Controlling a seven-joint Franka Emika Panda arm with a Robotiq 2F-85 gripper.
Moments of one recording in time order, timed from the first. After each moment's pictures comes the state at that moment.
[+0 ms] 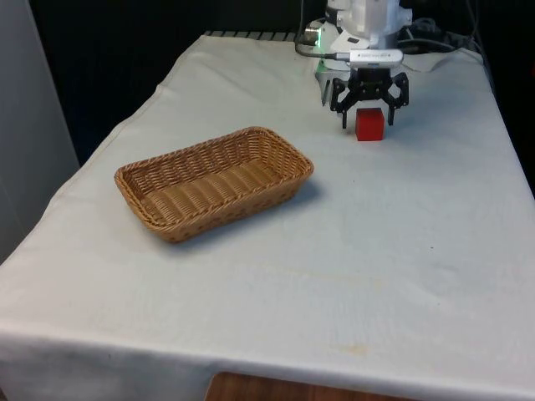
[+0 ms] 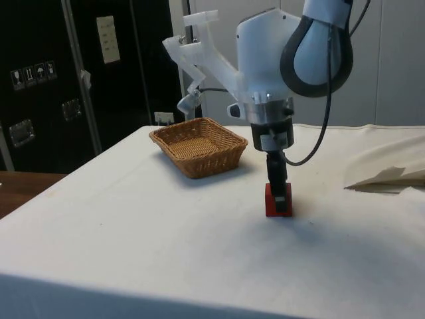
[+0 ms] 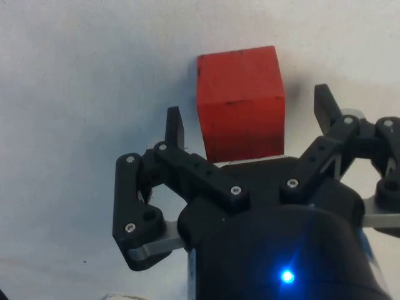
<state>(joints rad) 0.20 0.14 -0.03 -2.76 0.08 2.83 -0.12</state>
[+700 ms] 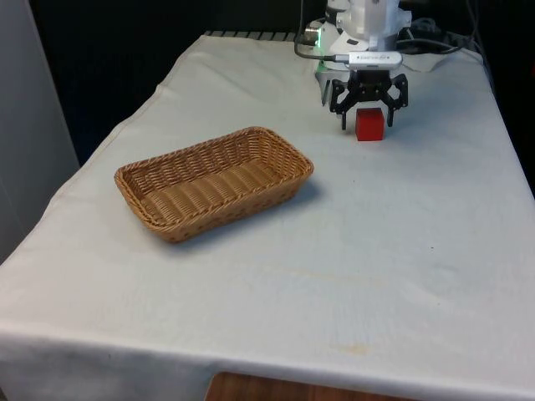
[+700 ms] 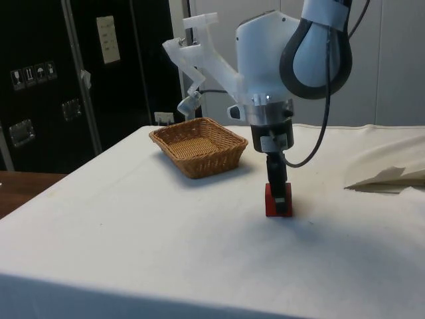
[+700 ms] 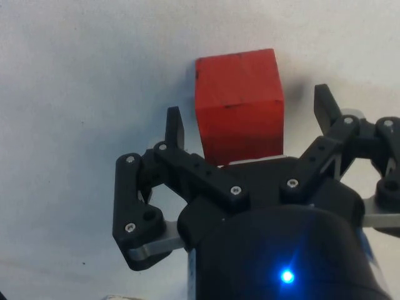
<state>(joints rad) 0.20 0.16 -0.04 -2.76 0.08 2.84 -0.12</state>
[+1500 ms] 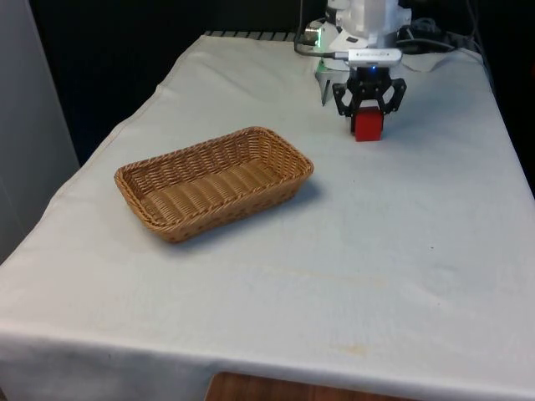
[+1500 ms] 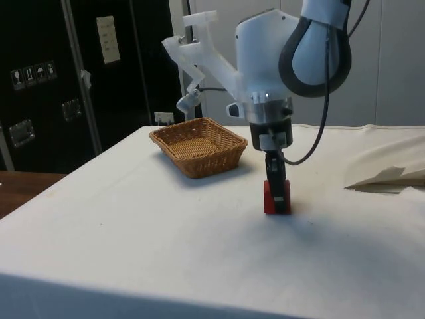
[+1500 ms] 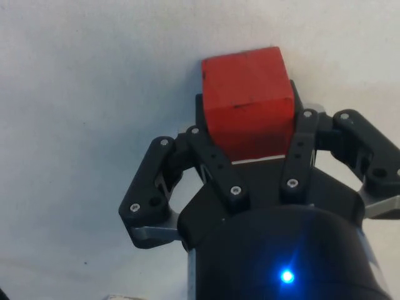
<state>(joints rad) 0.20 0.14 -0.04 -2.76 0.08 2.84 -0.12</state>
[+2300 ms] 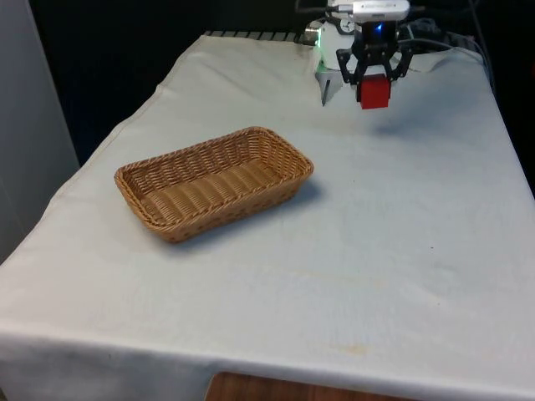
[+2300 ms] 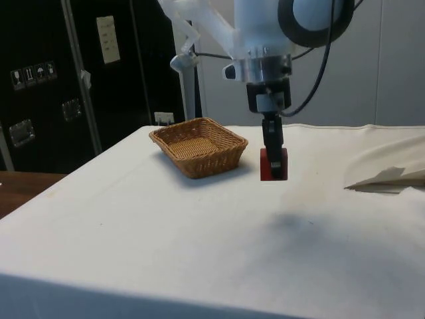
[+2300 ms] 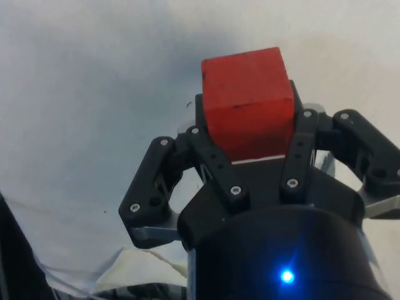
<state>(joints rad) 0.19 -0.10 -0.04 -2.78 0.08 2.62 -0.12</state>
